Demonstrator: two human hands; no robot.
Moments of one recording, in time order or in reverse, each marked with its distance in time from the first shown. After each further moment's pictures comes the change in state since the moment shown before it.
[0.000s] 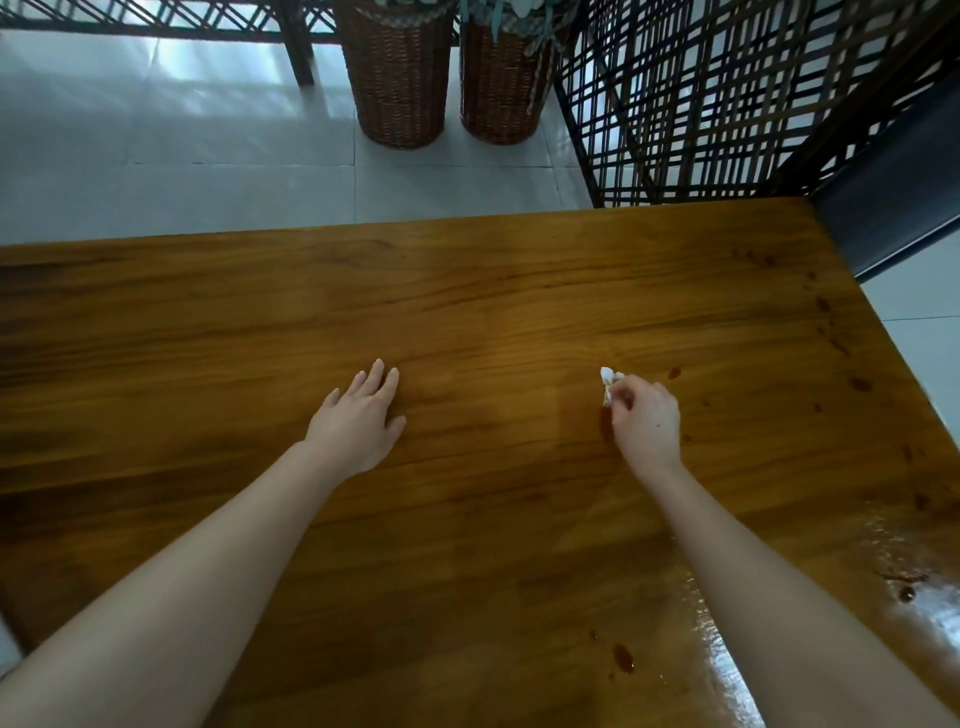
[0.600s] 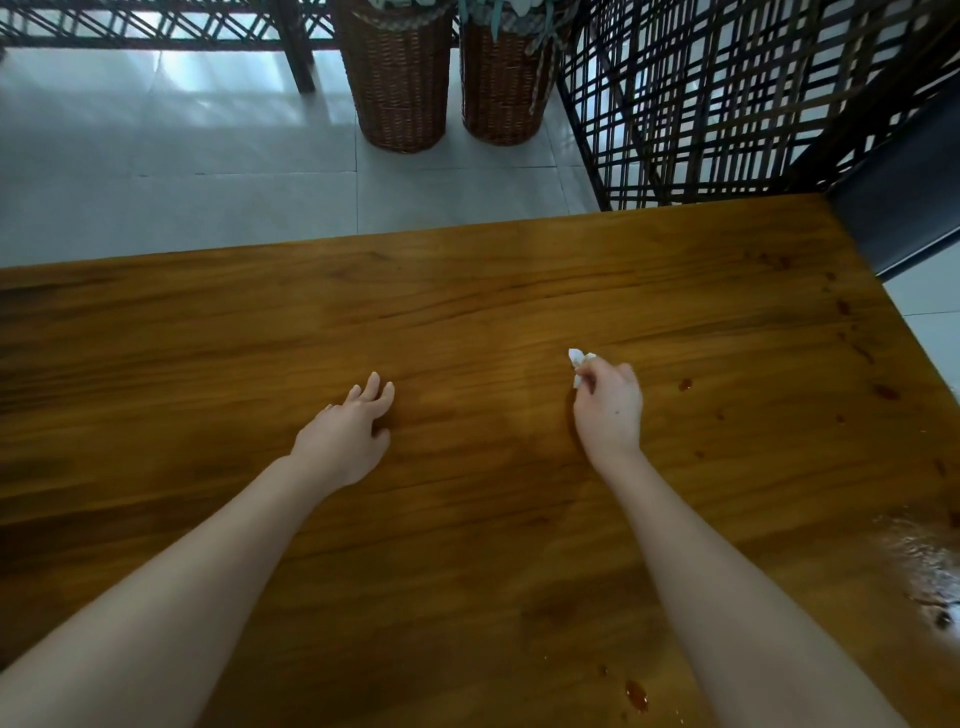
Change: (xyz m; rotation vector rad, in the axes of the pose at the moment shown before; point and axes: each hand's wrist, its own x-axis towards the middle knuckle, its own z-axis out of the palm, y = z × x) left_hand 0.005 0.001 -0.017 -0.075 -0.022 -0.007; right_hand 0.023 -0.045 0.026 0.120 0.064 -0.052
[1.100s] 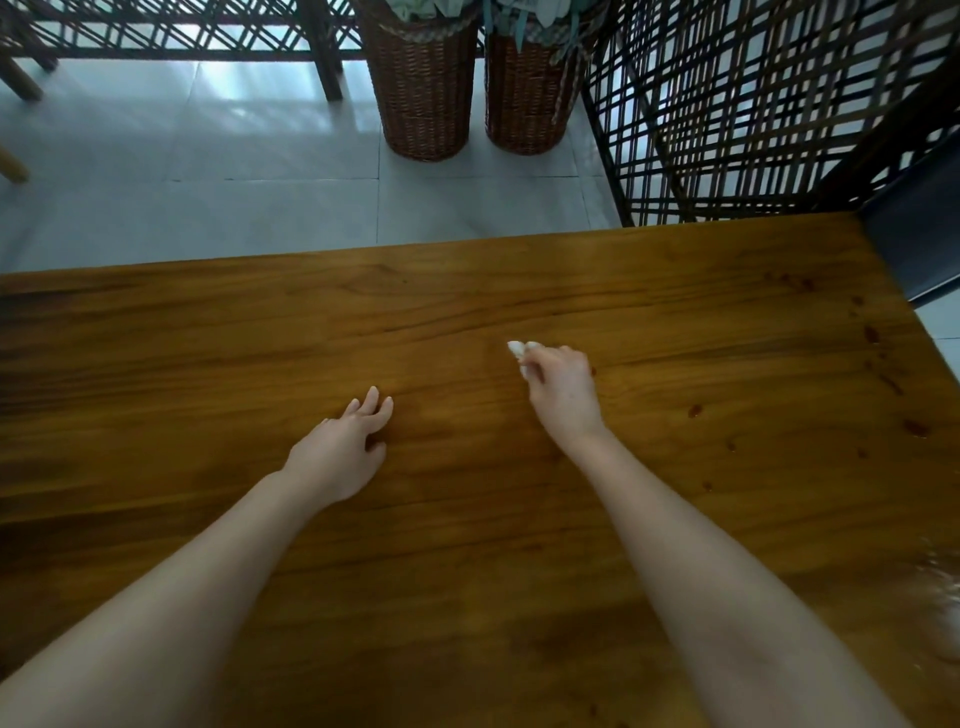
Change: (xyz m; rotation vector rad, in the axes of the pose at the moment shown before) left_hand 0.003 0.000 0.001 -0.036 -0.015 -0.055; right_hand 0.035 -0.035 0.025 -0.017 -0.154 -0.367
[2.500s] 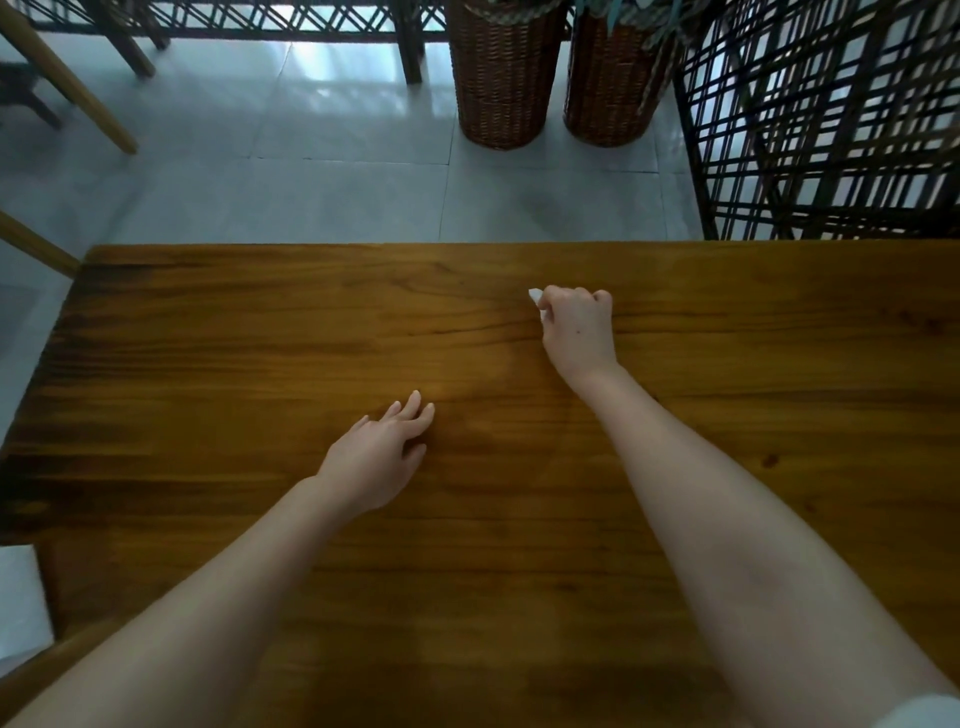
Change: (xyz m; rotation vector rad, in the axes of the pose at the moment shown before) left_hand 0.001 0.003 0.003 0.007 0.047 -0.042; right_hand 0.098 -0.018 0.035 -0.081 0.027 -0.100
